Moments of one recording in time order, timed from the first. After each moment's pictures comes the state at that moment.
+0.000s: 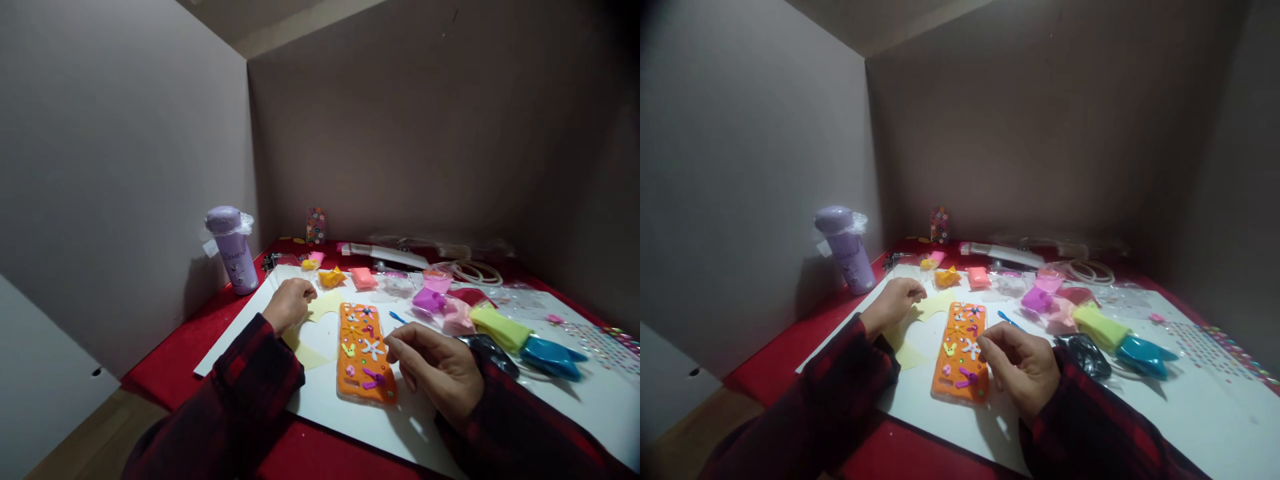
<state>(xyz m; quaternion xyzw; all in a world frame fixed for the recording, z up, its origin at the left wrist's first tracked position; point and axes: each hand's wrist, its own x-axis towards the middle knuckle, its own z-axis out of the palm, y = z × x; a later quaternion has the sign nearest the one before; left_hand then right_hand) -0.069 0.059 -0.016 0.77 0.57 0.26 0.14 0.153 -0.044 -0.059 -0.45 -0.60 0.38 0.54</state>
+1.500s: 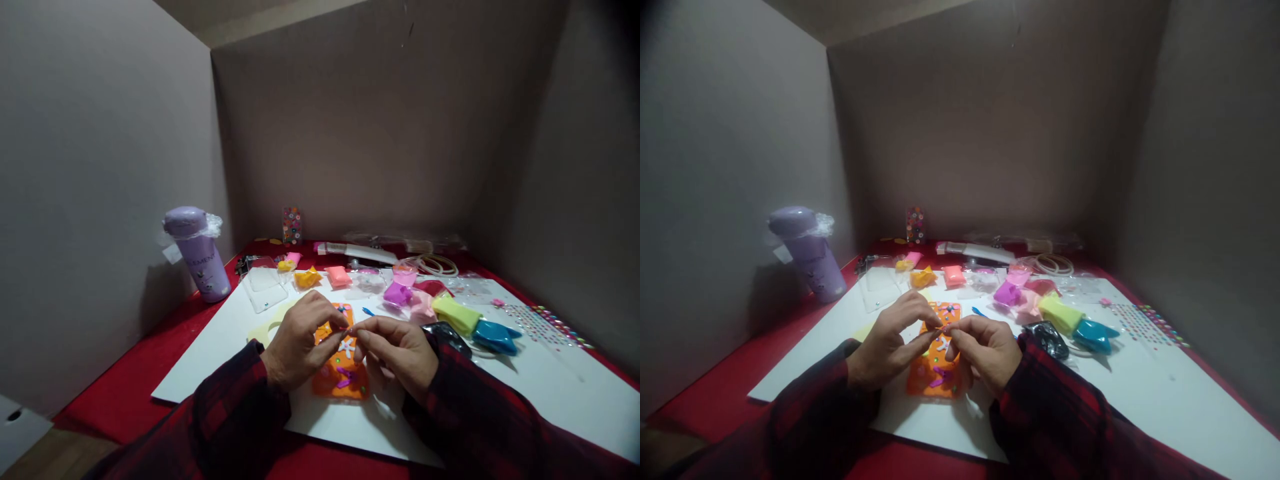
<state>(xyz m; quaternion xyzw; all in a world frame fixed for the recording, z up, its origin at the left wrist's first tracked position) -0.017 -0.003 -0.012 0.88 0.22 0.40 0.10 0.151 -0.034 -0.050 -0.40 -0.51 0.56 0.52</state>
